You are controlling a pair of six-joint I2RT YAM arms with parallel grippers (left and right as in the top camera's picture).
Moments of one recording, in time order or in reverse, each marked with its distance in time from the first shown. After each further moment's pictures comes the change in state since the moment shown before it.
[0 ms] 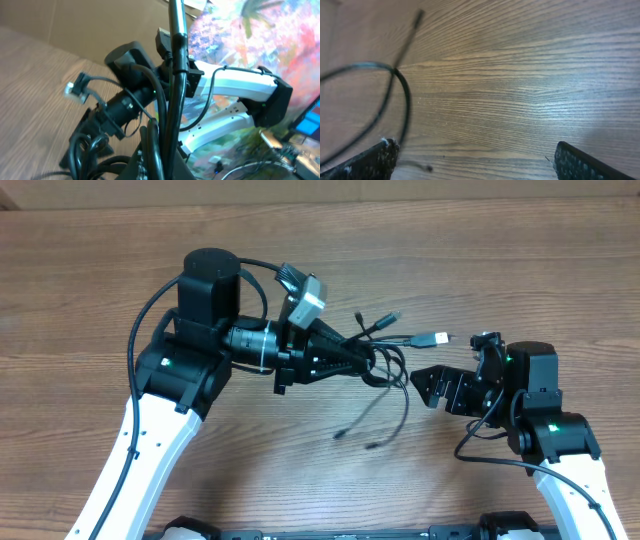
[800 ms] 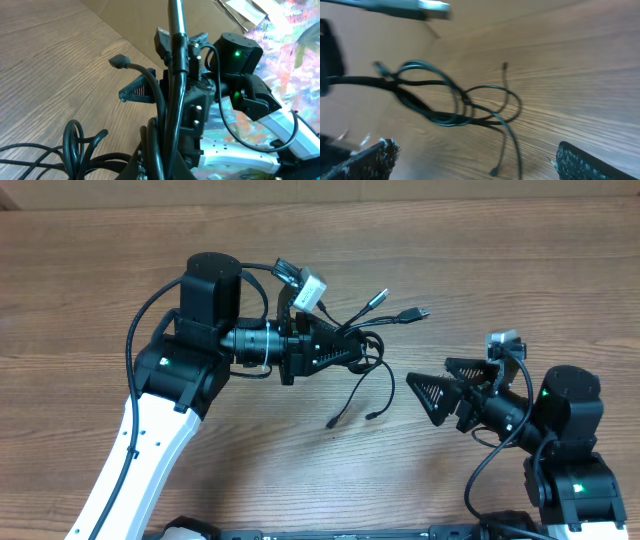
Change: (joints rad) left arm 0.006 0.000 0.000 -0.108 -0.226 -0.135; right arm -0.006 -0.283 0.000 0.165 -0.263 -0.026
